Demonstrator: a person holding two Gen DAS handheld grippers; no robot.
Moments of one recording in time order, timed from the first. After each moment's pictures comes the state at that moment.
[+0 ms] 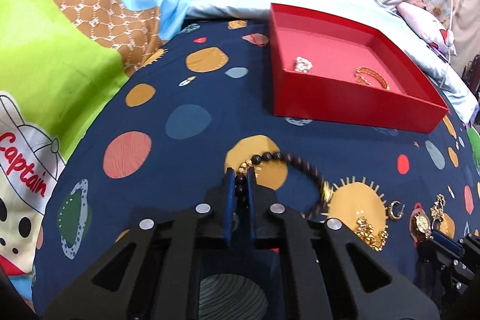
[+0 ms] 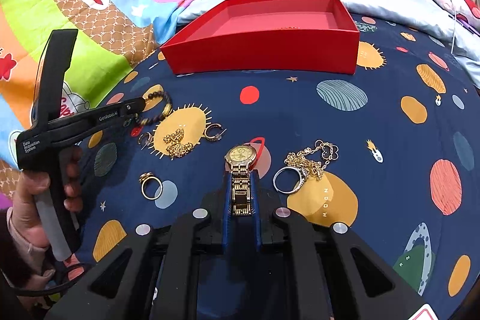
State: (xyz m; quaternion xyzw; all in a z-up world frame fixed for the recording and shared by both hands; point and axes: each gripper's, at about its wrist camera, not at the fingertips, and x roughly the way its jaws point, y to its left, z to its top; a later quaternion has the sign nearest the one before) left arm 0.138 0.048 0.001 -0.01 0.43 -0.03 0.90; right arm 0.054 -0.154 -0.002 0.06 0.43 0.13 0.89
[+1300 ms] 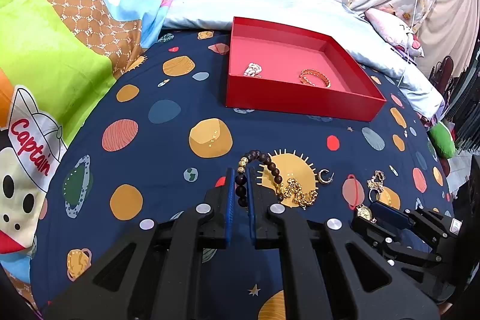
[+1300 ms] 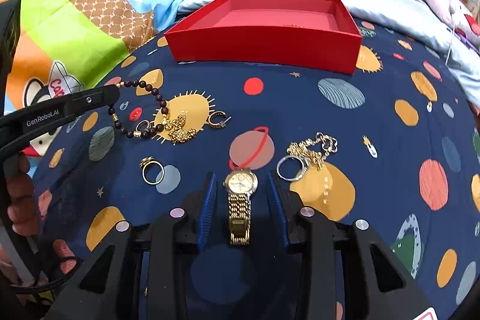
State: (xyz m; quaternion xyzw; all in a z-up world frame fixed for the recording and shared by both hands) left arm 0.086 0.036 0.040 -0.04 0.42 -0.10 0.90; right arm 0.044 -0.140 0.001 0.01 0.44 0.11 0.89
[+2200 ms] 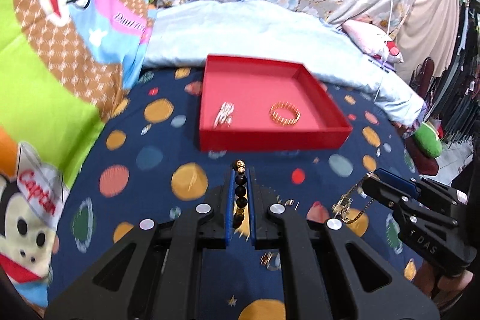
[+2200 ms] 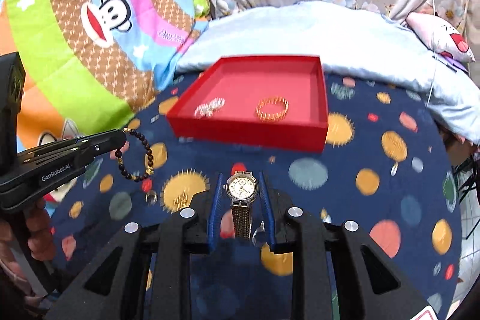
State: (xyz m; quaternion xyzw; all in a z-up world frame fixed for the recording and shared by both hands) left arm 0.091 0.020 0.097 -0.03 0.37 -0.15 0.92; right arm 0.058 -0.172 0.083 0.04 0.36 0.10 0.93
